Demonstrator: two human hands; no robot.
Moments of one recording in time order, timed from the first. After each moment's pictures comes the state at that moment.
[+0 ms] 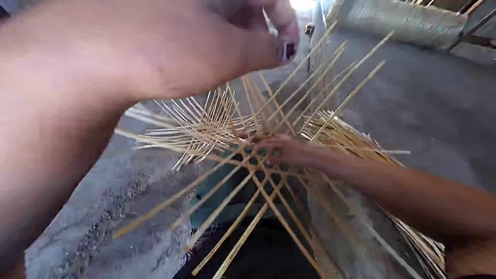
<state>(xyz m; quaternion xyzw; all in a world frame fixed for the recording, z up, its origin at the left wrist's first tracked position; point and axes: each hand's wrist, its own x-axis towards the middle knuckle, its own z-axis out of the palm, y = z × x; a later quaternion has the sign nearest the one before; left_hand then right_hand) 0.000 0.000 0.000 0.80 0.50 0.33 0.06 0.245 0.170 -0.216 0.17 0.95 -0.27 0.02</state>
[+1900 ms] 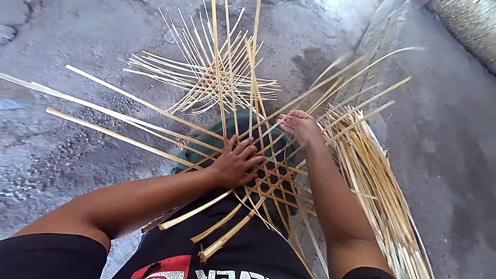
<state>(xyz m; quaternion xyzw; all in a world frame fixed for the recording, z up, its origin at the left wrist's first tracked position) 0.087 -0.003 -0.395 0.75 0.62 0.21 0.09 0.212 0.234 -0.312 0.48 0.59 -0.62 -0.20</state>
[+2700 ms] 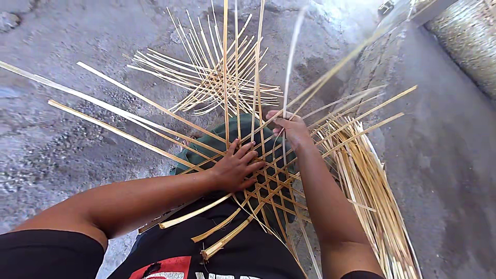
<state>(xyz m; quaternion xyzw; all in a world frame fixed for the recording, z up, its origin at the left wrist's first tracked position) 0.082 0.000 -0.393 0.76 0.61 0.19 0.10 0.175 0.224 -0.308 0.39 0.68 -0.61 -0.10</state>
